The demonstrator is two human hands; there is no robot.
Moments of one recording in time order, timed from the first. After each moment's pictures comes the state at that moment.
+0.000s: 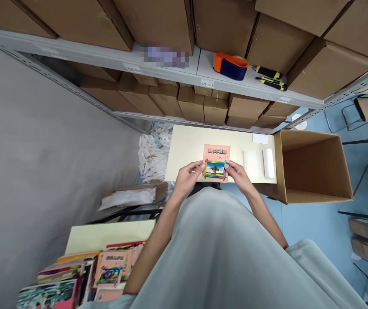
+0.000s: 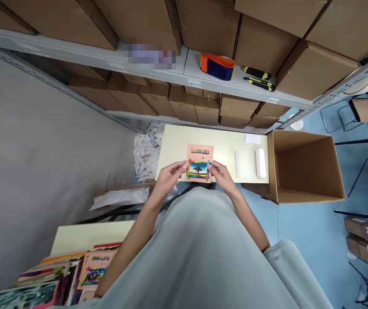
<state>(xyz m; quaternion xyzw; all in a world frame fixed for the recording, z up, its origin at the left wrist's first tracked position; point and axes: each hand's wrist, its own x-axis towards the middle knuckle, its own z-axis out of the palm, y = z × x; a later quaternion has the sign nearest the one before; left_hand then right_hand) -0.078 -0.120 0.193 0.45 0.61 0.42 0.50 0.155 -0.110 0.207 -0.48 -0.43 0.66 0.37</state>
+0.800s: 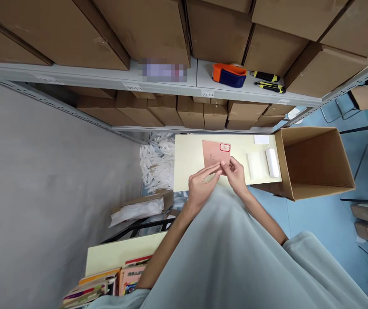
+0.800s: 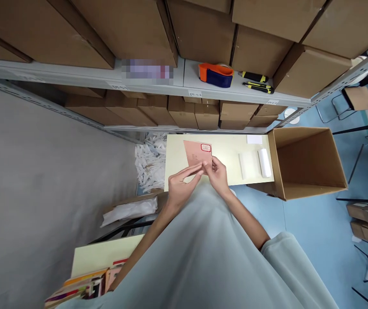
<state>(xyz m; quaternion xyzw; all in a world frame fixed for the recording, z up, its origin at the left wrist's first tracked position) -0.080 -0.096 0.230 0.58 0.52 0.49 0.39 0.073 -0.082 0.223 -0.54 -0.41 0.56 0.49</state>
